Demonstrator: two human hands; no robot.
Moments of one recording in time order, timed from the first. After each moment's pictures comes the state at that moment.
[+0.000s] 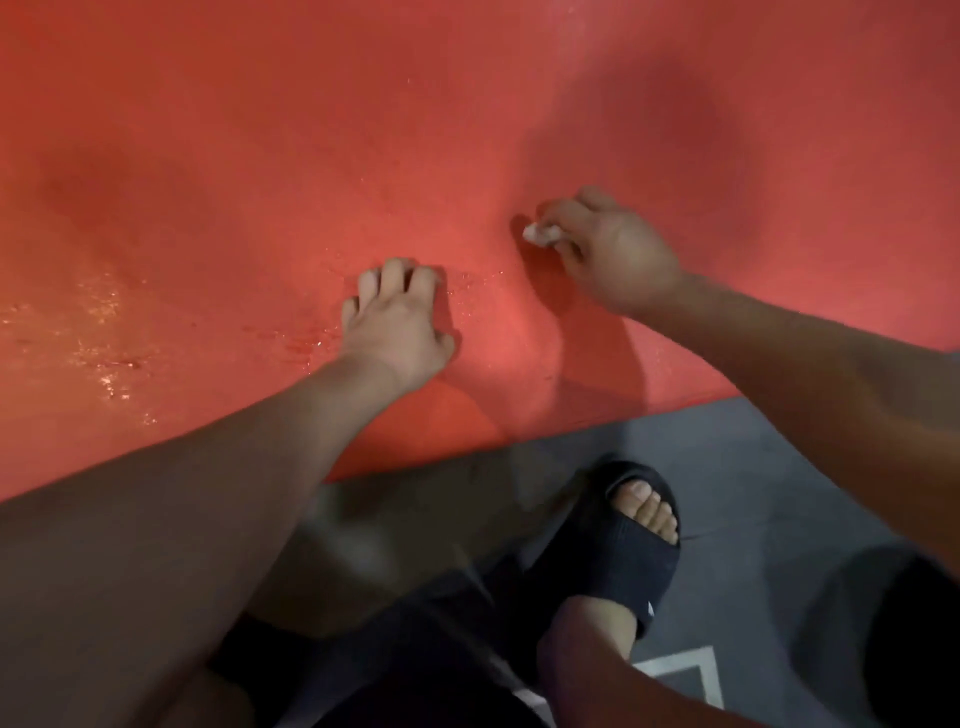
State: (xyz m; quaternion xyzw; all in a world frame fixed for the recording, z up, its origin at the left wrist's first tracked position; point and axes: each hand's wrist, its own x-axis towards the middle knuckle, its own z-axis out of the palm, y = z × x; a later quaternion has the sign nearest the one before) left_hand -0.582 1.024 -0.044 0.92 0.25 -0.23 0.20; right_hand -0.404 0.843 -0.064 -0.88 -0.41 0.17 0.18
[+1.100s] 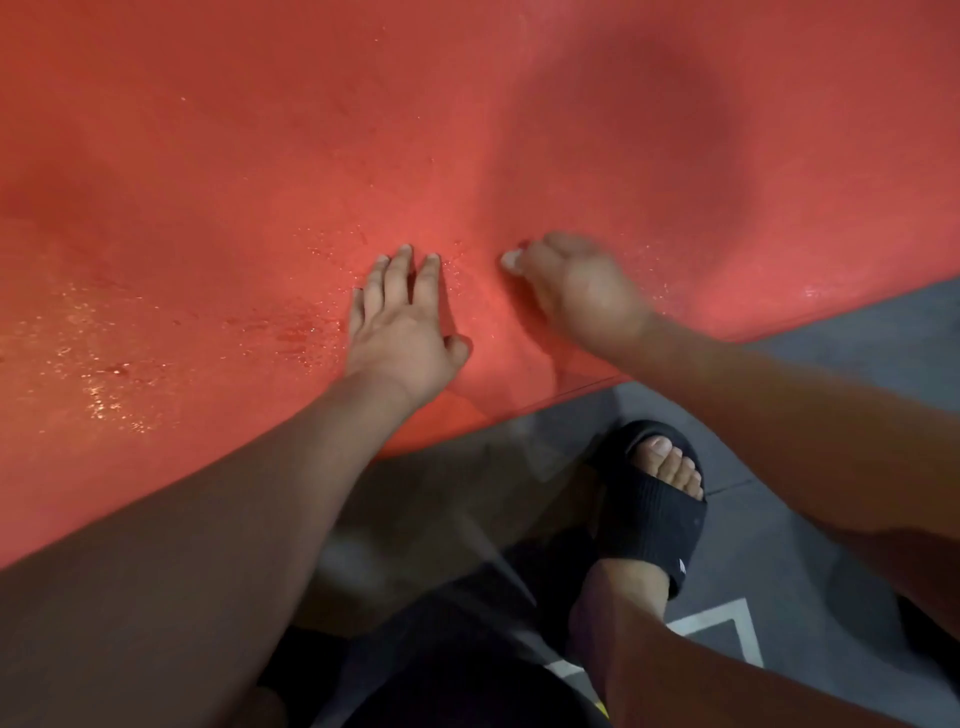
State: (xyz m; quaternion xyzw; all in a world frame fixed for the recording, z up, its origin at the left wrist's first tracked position) left_hand -0.610 1.007 -0.063 0.93 0.21 -0.22 0.20; right_hand -0.490 0.835 -0.065 -0.87 -0.43 0.10 0.21
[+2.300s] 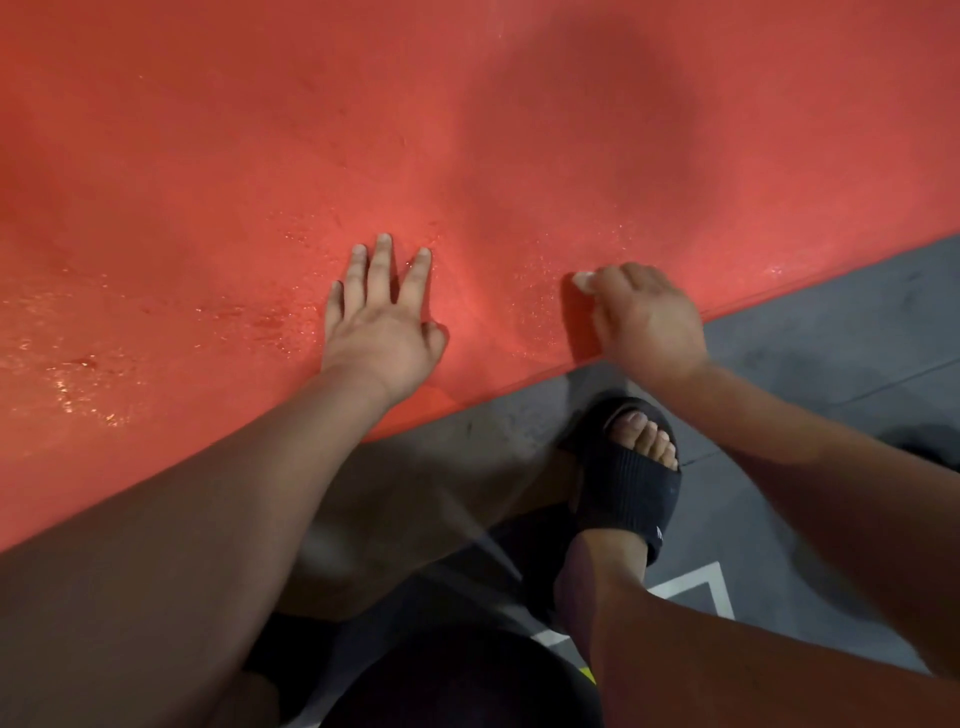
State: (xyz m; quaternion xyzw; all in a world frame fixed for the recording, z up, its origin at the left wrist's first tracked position) left_hand -0.622 1.005 -0.067 0.94 0.19 -0.25 0.16; right_hand -0.518 0.747 -0.065 -0.94 -0.30 0.08 0.09
